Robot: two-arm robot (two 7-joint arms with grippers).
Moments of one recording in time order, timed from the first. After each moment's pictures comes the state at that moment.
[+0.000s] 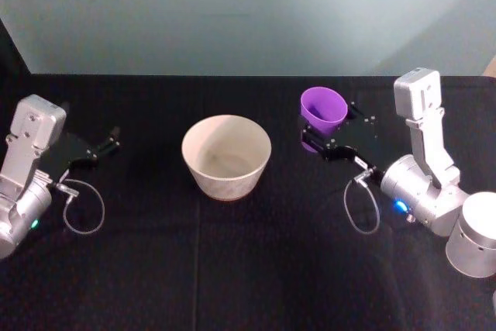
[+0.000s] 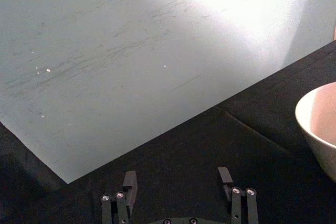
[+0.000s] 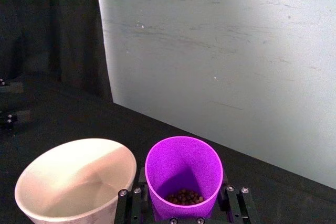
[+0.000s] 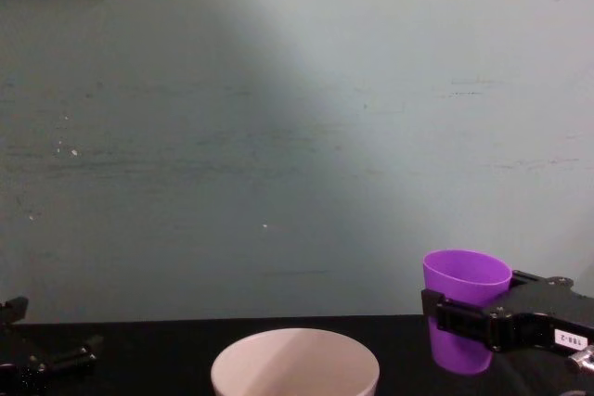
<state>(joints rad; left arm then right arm) -0.20 0.60 0.45 -1.41 -0.25 -0.12 0.03 0.21 0.32 -0.29 -1.44 0.23 -0.01 0.35</state>
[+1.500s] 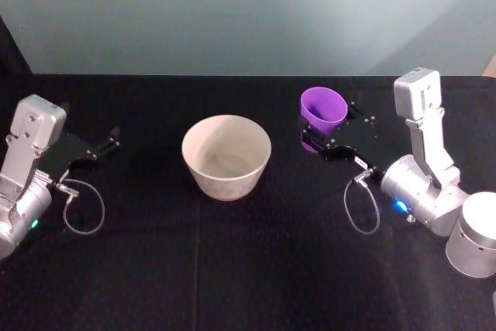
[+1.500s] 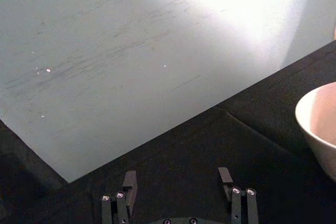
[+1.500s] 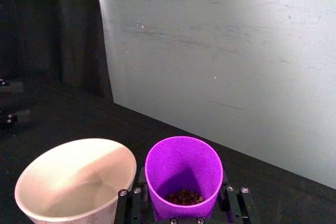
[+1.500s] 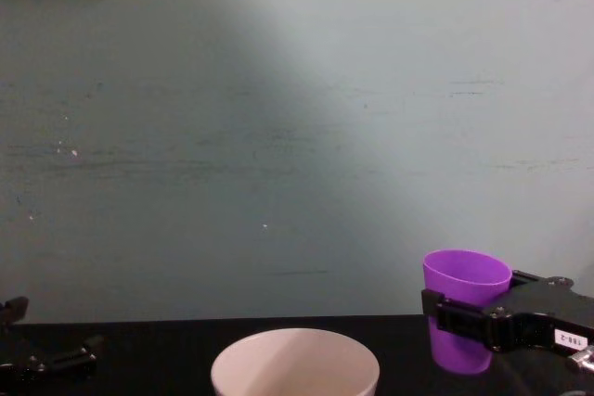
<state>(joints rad) -0.20 0.60 0.45 -1.41 -0.25 -0.12 0.03 0.21 0.32 -0.29 -1.44 0.23 -0.01 0.35</state>
